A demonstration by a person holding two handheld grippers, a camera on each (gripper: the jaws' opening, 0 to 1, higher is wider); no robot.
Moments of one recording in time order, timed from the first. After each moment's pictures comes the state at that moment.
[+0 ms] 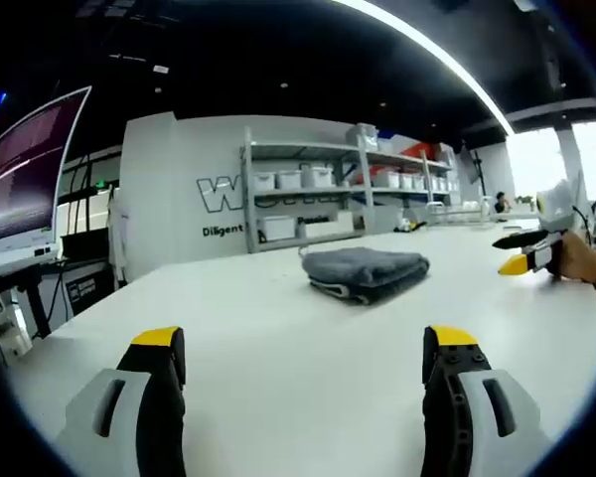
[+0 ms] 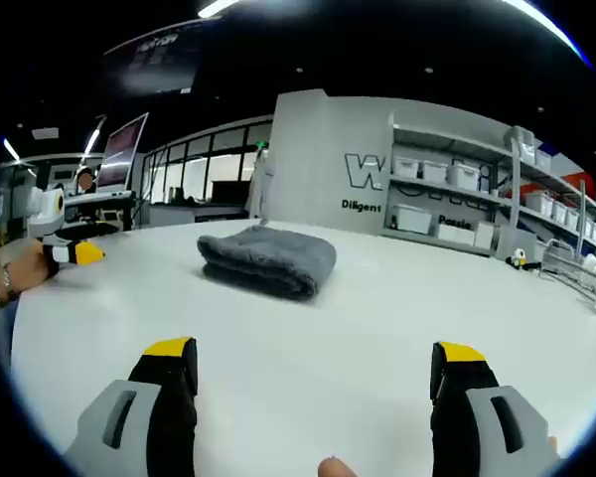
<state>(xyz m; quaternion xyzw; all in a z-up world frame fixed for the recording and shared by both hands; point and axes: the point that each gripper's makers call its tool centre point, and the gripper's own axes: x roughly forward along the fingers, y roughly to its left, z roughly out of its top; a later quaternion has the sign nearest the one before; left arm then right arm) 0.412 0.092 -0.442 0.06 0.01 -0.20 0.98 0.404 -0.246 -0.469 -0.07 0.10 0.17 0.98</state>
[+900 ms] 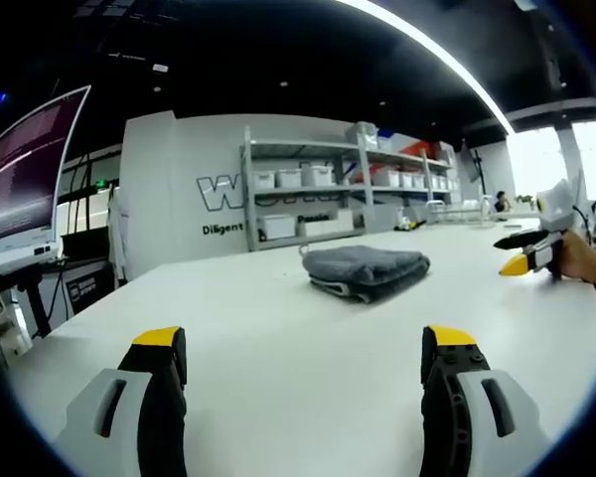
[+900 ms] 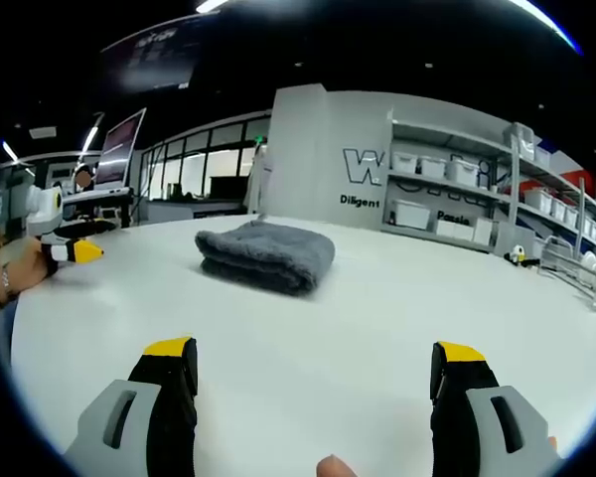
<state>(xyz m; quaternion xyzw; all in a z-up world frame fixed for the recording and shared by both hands) 0.407 0.091 -0.447 0.05 0.02 -0.20 0.98 0.412 -0.254 -0.468 -0.06 0.10 0.17 0.98</state>
